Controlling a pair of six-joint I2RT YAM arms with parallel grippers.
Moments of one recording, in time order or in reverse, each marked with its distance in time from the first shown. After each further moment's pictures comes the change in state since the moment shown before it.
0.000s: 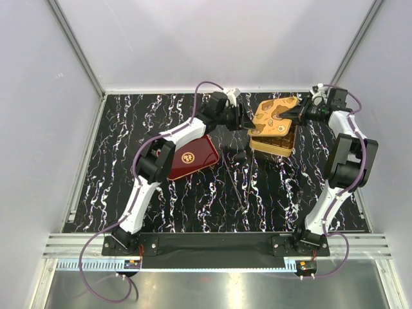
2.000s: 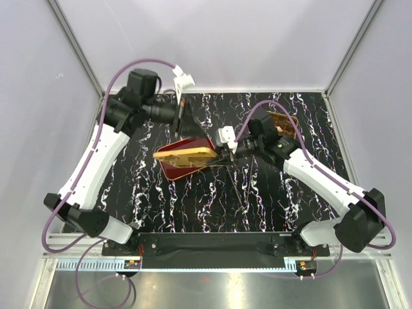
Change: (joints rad) left arm 0.144 -0.895 -0.129 -0.923 0.478 0.615; right arm 0.919 -0.618 -0.363 0.115 0.050 -1.147
